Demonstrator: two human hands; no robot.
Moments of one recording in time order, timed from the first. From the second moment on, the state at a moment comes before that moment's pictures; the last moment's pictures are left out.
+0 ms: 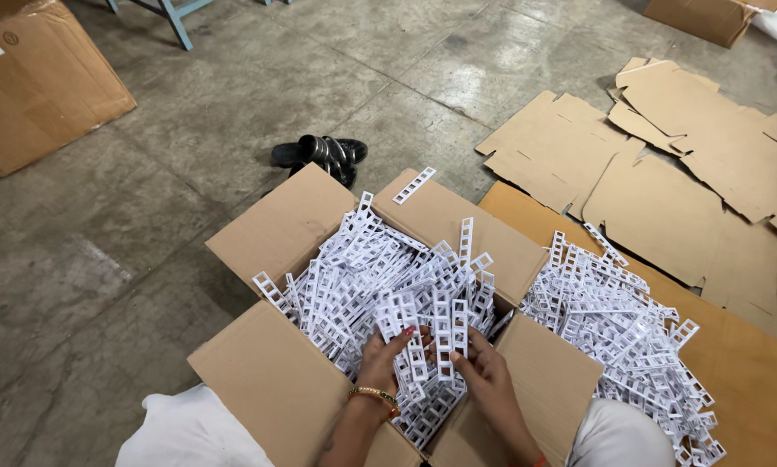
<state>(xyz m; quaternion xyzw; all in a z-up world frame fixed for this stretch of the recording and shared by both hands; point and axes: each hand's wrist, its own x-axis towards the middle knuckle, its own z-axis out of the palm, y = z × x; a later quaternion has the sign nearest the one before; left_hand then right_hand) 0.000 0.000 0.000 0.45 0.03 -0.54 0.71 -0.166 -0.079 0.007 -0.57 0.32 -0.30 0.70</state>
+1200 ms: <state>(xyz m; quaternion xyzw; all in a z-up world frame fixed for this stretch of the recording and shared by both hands) -0.002 -0.003 -0.030 0.46 -0.05 -0.55 0.70 -0.146 -0.053 0.061 -0.74 0.48 -0.18 0.43</state>
